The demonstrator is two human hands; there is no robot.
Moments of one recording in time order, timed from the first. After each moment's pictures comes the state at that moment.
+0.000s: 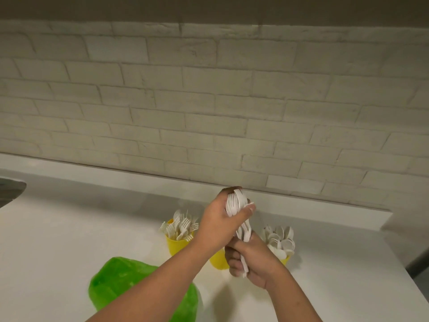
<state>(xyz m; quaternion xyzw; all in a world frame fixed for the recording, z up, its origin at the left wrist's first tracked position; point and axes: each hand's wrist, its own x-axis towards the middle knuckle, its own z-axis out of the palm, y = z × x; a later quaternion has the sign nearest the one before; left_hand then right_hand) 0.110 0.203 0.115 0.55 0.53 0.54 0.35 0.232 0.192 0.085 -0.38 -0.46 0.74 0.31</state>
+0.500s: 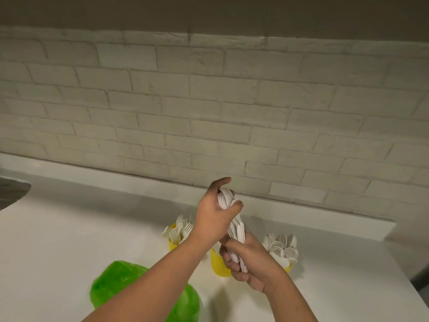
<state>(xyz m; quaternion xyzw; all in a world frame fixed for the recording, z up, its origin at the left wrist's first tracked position) 0.093 0.212 0.132 0.51 0.55 0.60 0.29 0.222 0.193 0.098 -0.38 -0.50 0.73 0.28</state>
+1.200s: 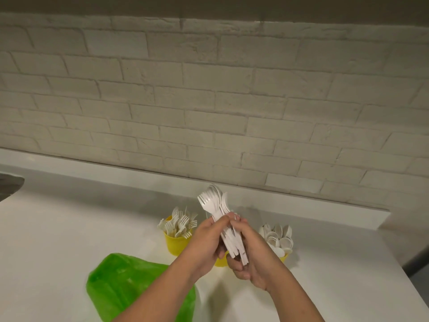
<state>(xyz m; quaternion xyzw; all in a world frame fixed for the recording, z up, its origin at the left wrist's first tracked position) 0.103 0.173 0.093 0.36 0.46 0.54 0.61 0.235 0.182 0.104 -0.37 -0.47 0.75 0.28</state>
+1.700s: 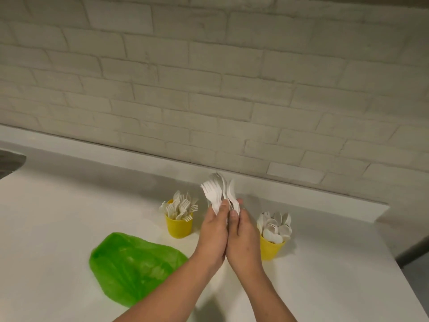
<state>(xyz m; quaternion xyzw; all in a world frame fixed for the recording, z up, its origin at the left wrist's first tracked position) 0.139 0.164 0.082 0.23 0.45 0.67 0.55 0.203 0.166 0.074 -0.55 -0.65 0.31 0.43</state>
